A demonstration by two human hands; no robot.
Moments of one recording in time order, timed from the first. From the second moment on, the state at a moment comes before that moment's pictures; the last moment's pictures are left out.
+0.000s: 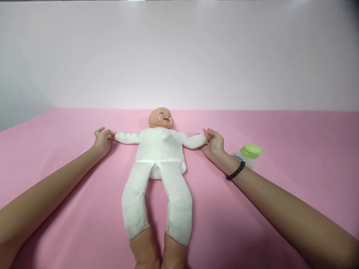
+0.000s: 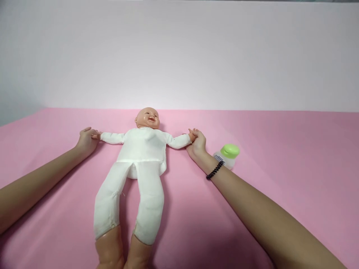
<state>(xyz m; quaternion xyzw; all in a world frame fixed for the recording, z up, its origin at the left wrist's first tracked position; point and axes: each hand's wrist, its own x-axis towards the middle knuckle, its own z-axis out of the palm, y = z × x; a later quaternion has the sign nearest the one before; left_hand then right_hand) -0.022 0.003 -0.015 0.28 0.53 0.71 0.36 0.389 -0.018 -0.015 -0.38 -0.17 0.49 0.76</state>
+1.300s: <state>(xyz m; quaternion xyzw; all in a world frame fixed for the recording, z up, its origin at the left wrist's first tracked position) 0.013 0.022 -0.022 0.68 0.64 0.33 0.17 0.363 0.010 -0.022 -0.52 -0.61 0.34 0.49</state>
